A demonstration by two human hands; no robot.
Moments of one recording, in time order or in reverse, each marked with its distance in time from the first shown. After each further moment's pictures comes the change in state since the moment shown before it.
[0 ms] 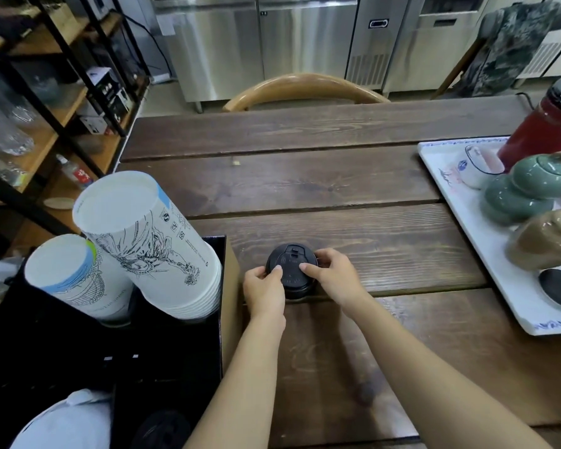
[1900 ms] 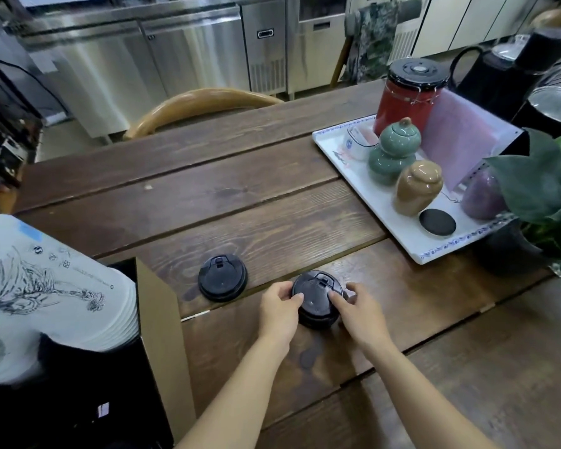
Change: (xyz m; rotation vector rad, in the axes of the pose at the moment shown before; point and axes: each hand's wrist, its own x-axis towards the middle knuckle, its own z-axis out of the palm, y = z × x) left_hand -0.082 -0.055 0.042 0.496 -0.512 0.191; right_hand -0.114 0.088 -0.080 0.083 0.395 0.254
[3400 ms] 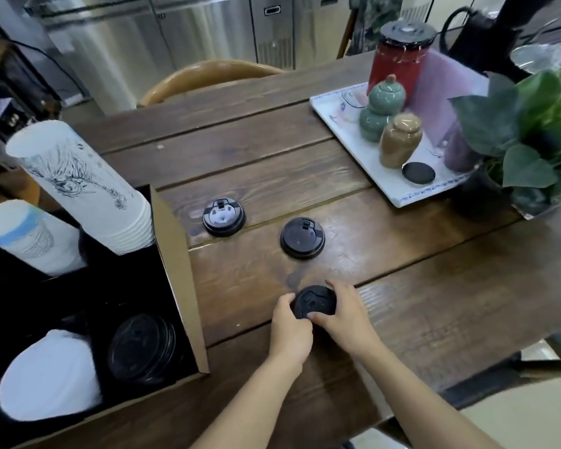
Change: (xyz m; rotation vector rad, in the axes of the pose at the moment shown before) left_hand -0.130 -0.083 0.011 0.165 -0.025 -0.075; right_hand -0.107 0.069 -0.007 -0.346 -0.143 -0.217
